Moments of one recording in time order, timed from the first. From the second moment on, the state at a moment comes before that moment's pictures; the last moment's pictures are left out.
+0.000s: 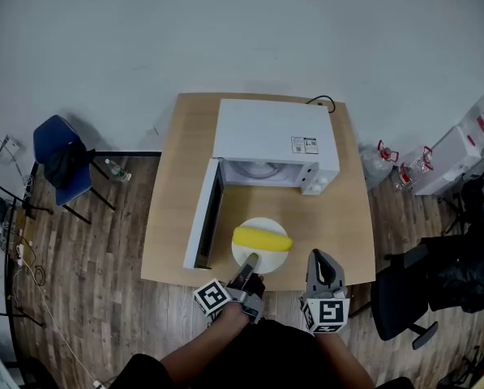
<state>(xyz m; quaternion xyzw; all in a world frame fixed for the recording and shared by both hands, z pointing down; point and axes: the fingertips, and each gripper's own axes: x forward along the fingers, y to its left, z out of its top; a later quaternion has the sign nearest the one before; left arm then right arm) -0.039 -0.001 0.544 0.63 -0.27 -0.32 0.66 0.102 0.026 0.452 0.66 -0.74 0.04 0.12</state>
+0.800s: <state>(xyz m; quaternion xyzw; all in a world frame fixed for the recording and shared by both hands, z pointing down) -0.023 -0.090 0.577 0.65 -0.26 -0.29 0.65 0.086 -0.042 0.479 0.64 -0.75 0.07 0.16</state>
